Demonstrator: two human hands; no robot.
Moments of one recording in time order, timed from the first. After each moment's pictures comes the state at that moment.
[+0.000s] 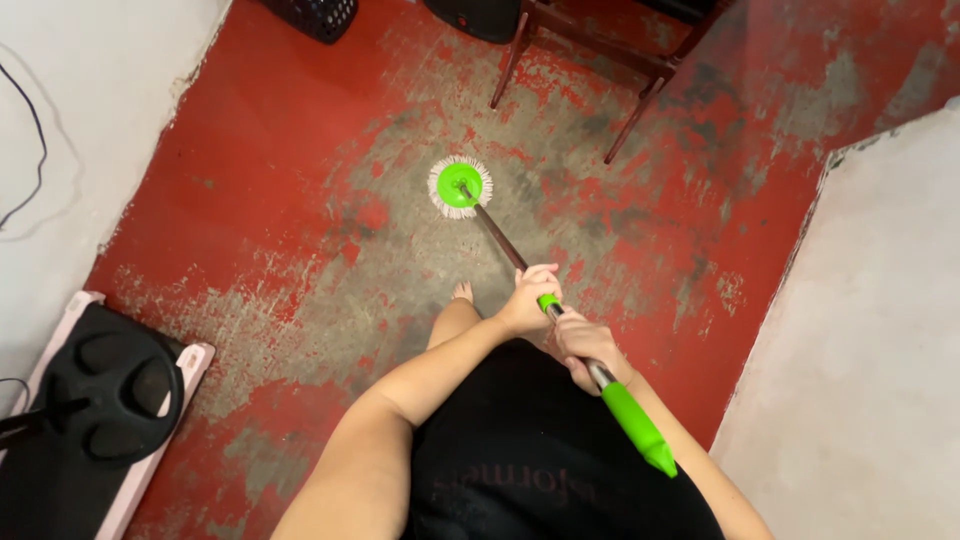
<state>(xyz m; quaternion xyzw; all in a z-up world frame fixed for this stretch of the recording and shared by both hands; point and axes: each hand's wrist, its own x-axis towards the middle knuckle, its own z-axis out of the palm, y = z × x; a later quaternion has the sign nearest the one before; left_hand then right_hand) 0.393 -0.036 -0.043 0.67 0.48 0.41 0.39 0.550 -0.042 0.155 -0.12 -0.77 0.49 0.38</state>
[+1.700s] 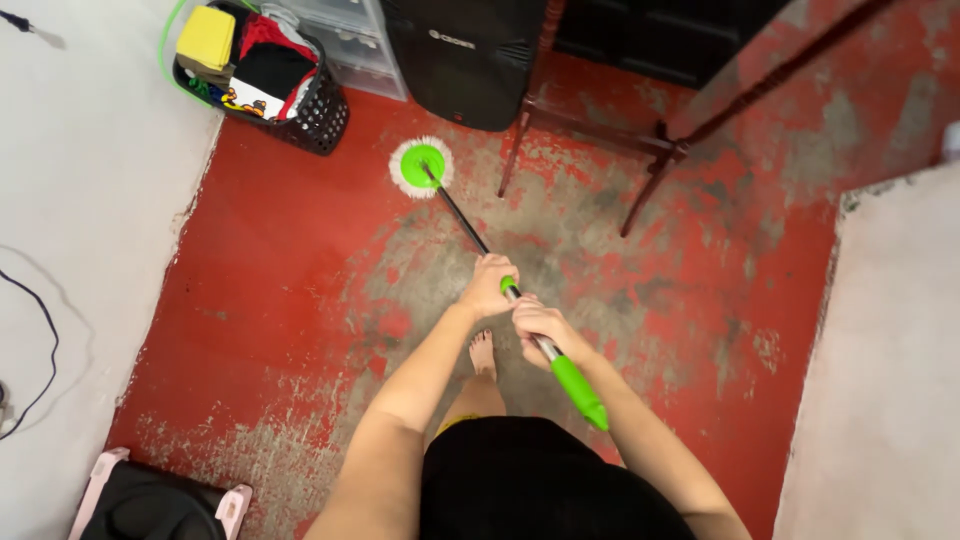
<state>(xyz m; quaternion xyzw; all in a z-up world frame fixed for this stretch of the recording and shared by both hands) 0.133 0.315 -0.057 0.75 0.49 0.31 0.32 0.309 0.272 0.094 -0.21 -0.79 0.44 0.37</state>
